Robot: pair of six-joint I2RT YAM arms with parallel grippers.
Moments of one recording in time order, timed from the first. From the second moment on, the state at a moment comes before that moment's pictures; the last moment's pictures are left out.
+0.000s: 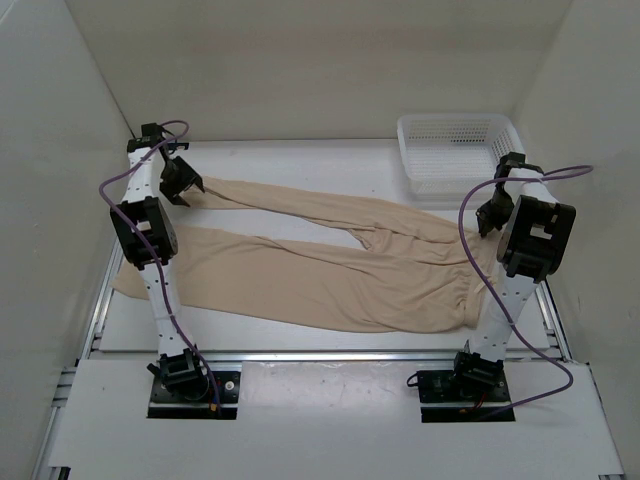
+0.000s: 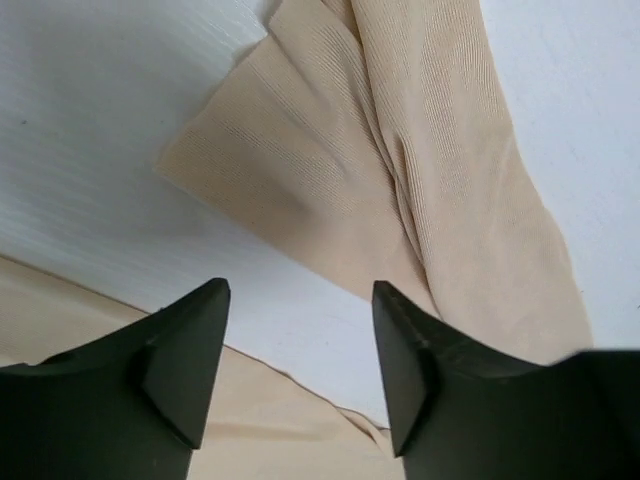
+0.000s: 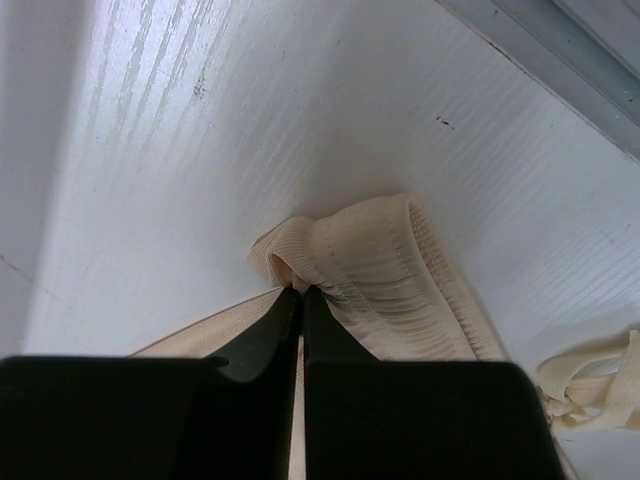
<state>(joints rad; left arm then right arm) 0.22 2.47 2.30 -1.08 0.13 -0.54 -0.26 2.19 1.72 -0.92 0.17 0.69</state>
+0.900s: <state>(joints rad) 0.27 2.50 2.30 -1.08 0.14 -0.55 -0.28 2.09 1.69 -0.92 0.22 0.70</state>
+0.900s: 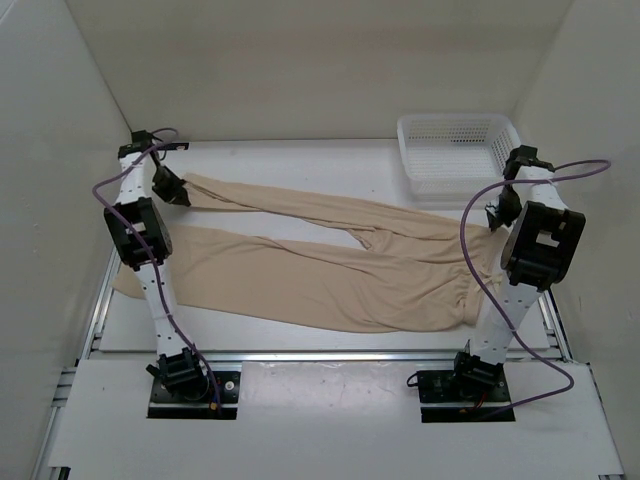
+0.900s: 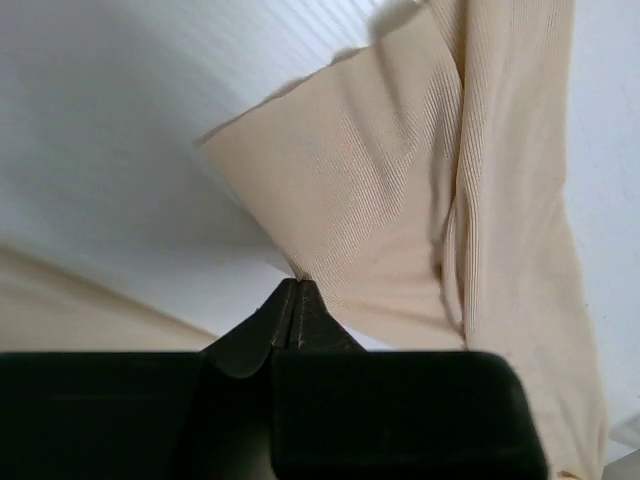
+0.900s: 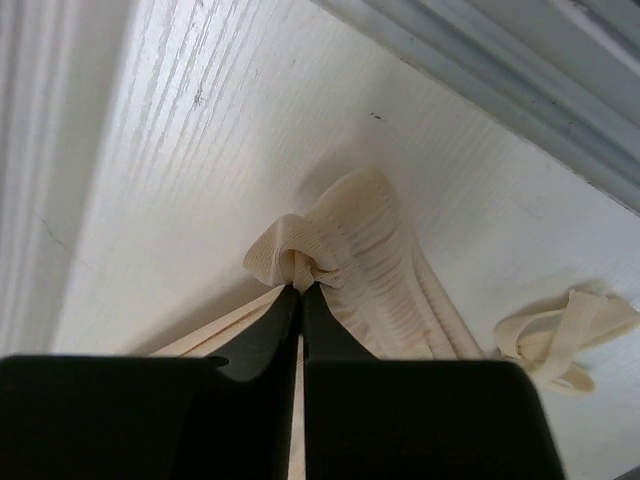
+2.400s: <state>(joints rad) 0.21 2.63 2.49 -1.12 0.17 -0.51 -0.30 2.07 1.67 -0.92 0.22 0.70</state>
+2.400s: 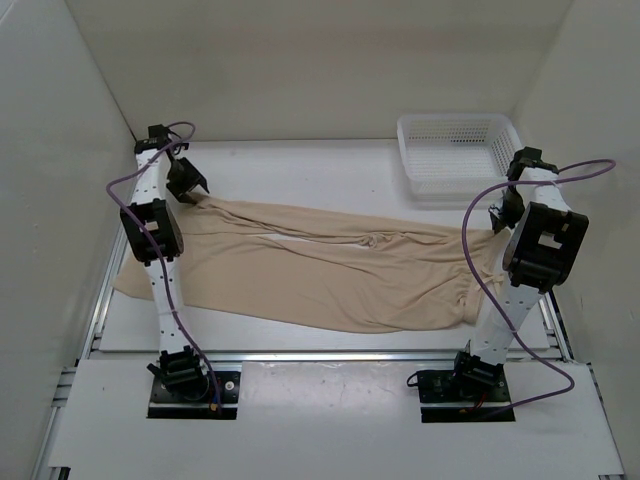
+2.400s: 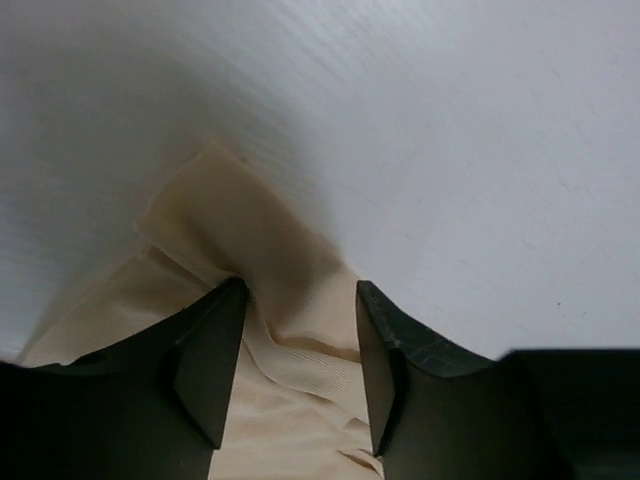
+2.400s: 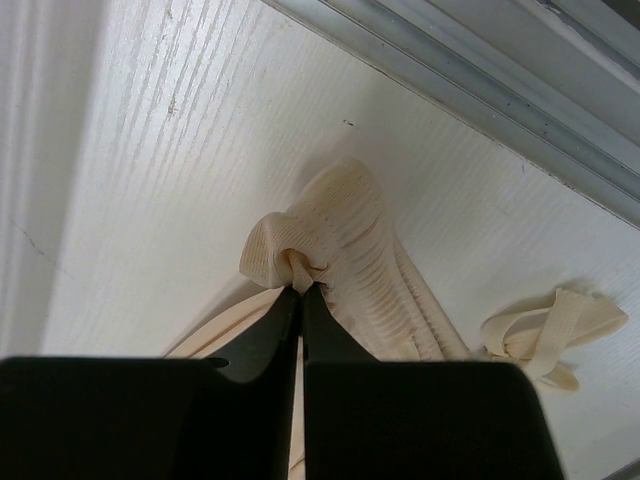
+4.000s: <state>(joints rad) 0.37 1.93 2.22 -1.15 0.09 -0.43 -0.31 1.62 1.48 -0.93 0.28 0.73</state>
